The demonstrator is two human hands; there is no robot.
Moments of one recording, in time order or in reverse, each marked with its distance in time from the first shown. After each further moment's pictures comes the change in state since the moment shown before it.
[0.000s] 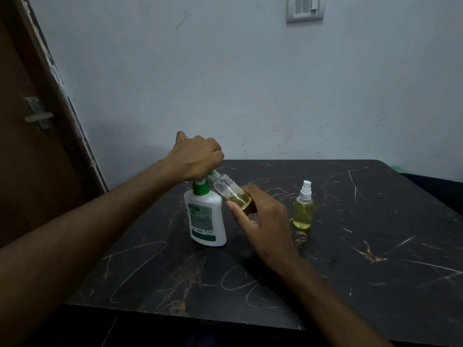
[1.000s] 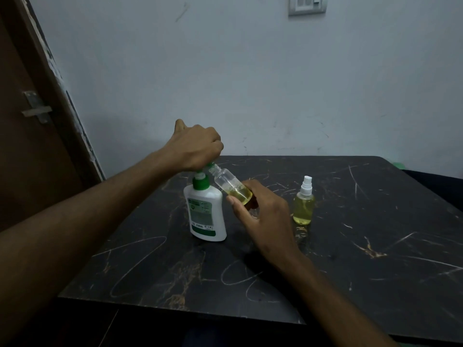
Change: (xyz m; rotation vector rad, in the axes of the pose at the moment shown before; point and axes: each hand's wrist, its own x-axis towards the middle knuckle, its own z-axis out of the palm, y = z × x) left_hand 0.006 -0.007 -0.002 0.044 0.030 0.013; right_hand -0.001 0.000 0.000 0.018 0.009 0.000
